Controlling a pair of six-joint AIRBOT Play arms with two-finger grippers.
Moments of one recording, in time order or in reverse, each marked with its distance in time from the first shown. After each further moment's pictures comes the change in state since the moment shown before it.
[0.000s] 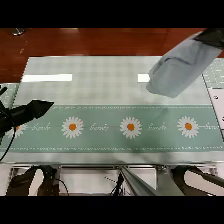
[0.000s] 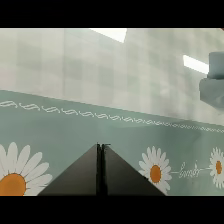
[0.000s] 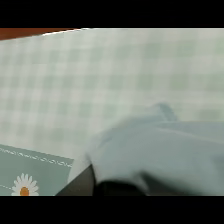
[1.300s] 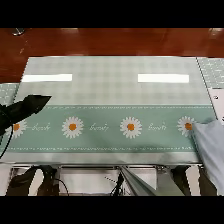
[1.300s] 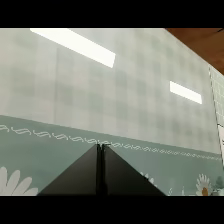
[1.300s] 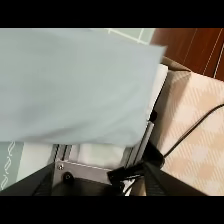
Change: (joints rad) left arm 0.000 -0.009 0.005 -0.075 0.088 0.001; right arm -0.756 0.572 -0.721 -0.897 0.246 0.195
